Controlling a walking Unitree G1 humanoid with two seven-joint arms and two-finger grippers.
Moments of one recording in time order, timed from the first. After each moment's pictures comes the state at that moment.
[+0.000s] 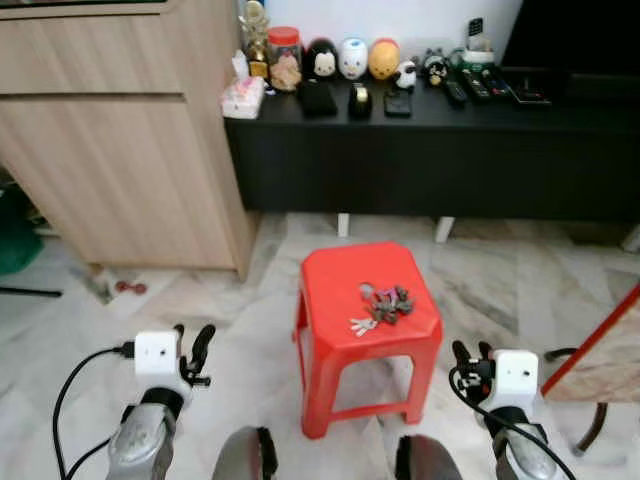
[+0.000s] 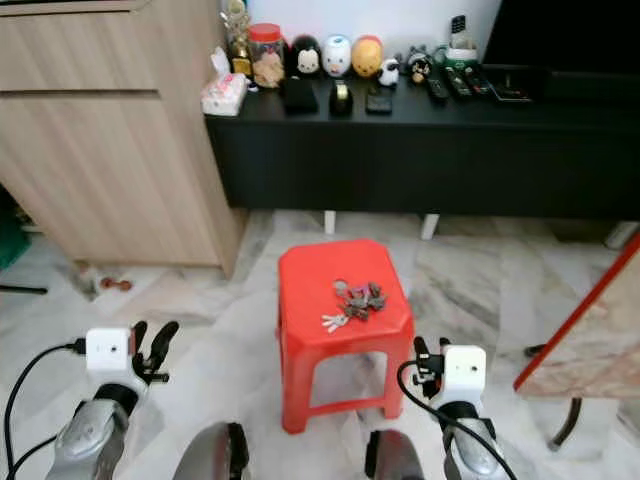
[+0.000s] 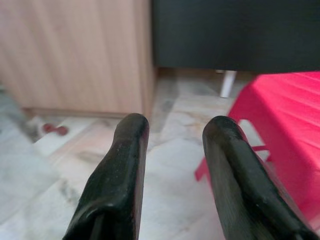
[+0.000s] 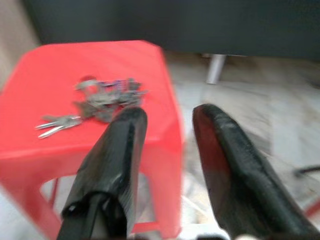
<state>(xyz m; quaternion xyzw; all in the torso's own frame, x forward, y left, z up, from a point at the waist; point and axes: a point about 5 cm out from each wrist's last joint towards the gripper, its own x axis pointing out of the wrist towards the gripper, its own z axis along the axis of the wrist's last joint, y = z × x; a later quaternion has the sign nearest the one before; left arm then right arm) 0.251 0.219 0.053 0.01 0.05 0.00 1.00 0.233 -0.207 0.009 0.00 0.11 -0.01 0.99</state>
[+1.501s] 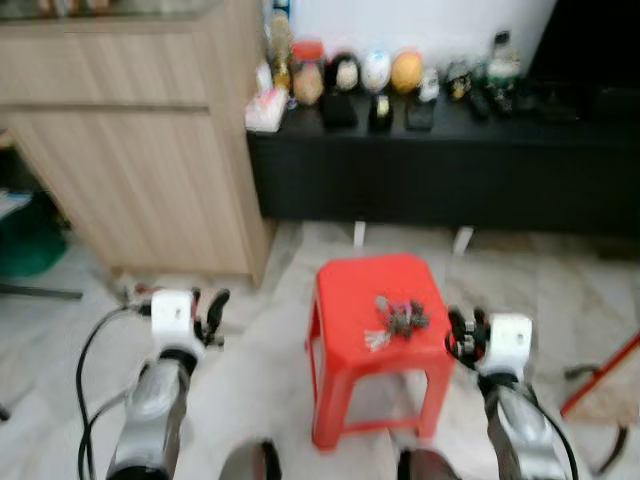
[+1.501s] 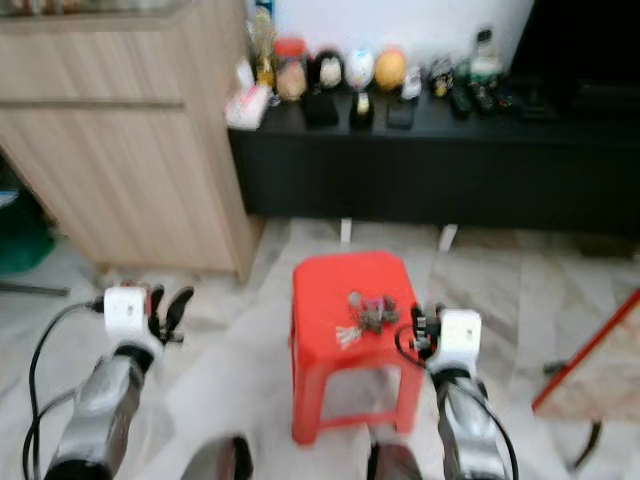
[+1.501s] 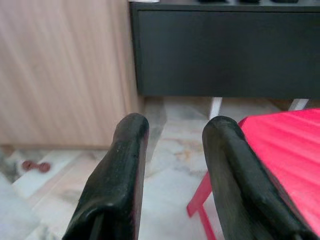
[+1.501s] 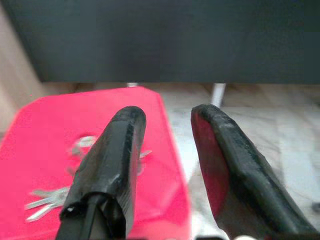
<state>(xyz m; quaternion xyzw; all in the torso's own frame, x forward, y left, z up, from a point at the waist) 0.288 0.214 0.066 0.00 0.02 -0.02 1.00 0.273 -0.206 0.025 0.01 0.08 0.00 1.00</state>
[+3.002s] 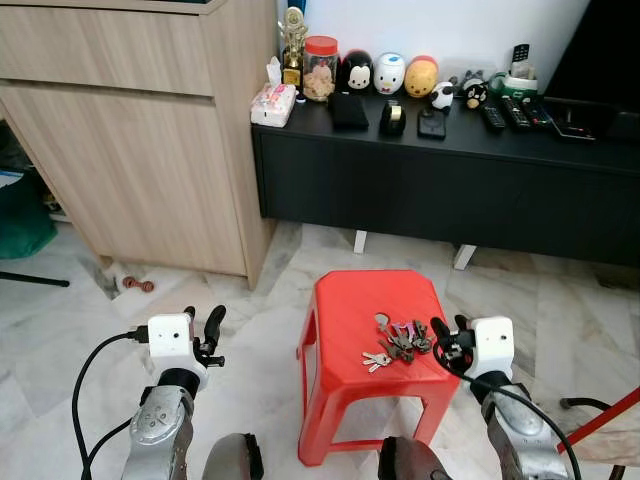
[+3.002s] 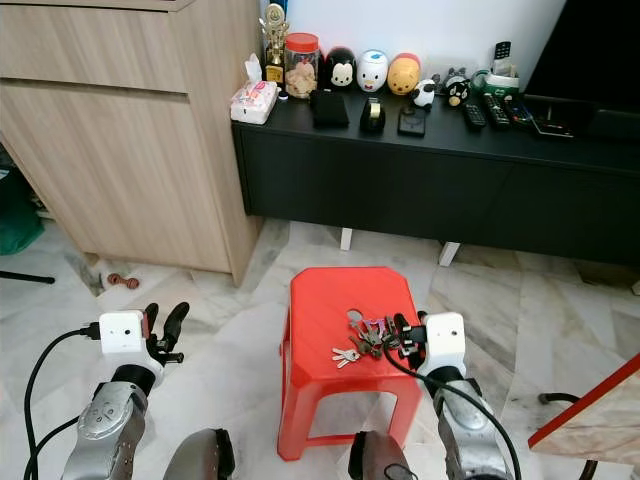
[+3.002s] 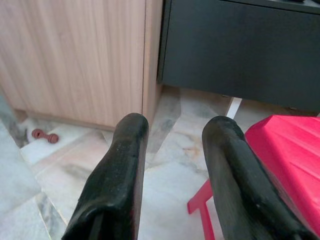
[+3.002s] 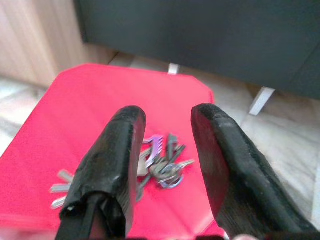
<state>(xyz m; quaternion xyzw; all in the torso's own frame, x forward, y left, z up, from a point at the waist) 0.265 0.199 0.055 -0.01 0.02 0.01 1.00 0.263 -0.198 0.014 -0.02 0.12 0.08 0.99</state>
